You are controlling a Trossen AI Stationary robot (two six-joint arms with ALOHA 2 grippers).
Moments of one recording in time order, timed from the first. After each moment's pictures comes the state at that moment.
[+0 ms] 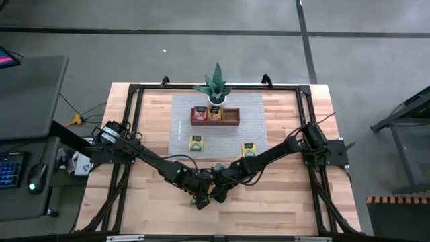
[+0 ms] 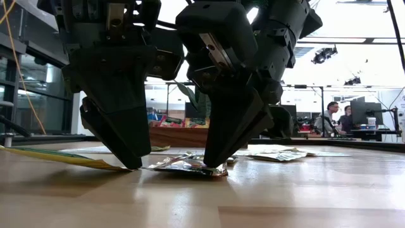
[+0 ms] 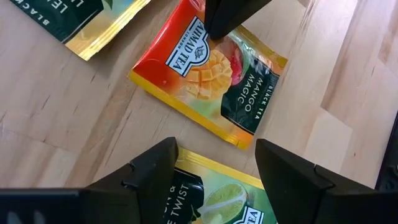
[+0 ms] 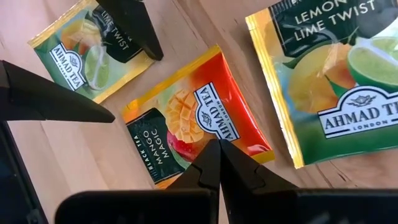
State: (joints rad) left arm -0.45 1.90 1.10 -0.23 -0.04 -0.95; right arm 0.33 2.09 1.33 -0.31 -0.04 0.98
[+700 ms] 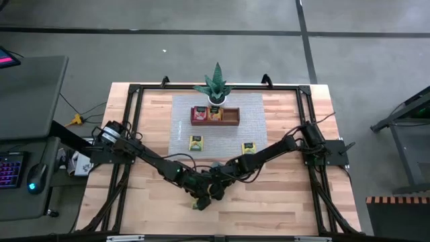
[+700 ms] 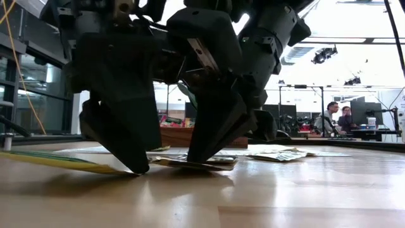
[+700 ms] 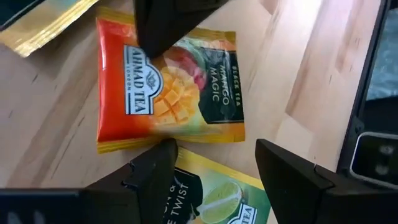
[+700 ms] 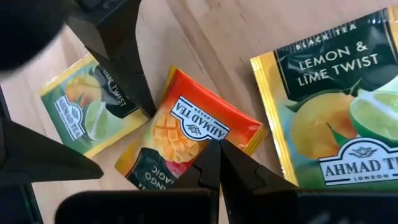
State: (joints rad) left arm -0.44 1.90 1.05 -0.07 0.03 -1.01; right arm 0.29 2.09 1.32 -0.21 -0.07 0.93
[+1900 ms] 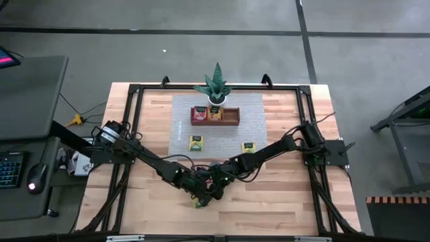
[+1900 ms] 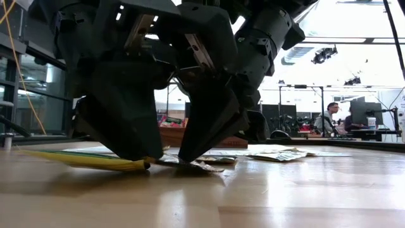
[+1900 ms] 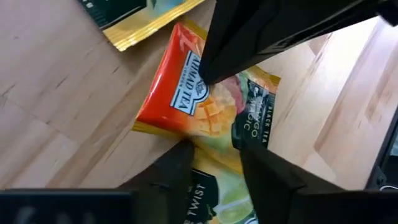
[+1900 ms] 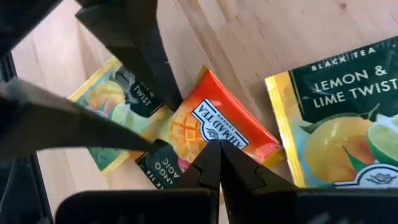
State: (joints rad) left arm -0.44 1.90 1.04 -0.12 -0.13 -1.19; right arm 0.29 2.09 1.32 -0.14 -0.11 0.90
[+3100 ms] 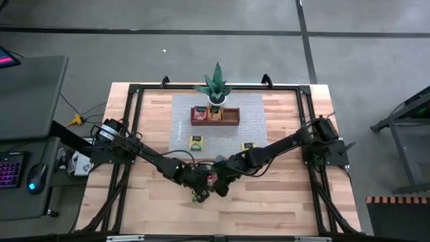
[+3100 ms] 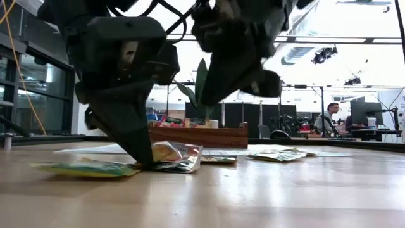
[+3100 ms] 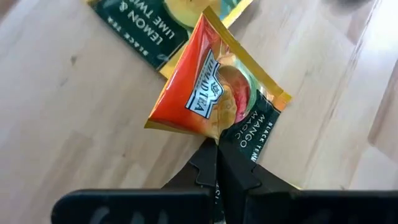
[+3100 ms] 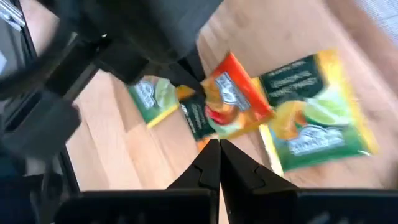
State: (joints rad) left arm -0.43 1.85 1.04 -0.21 -0.14 -0.97; right arm 0.30 1.93 1.33 -0.34 -0.03 0.90
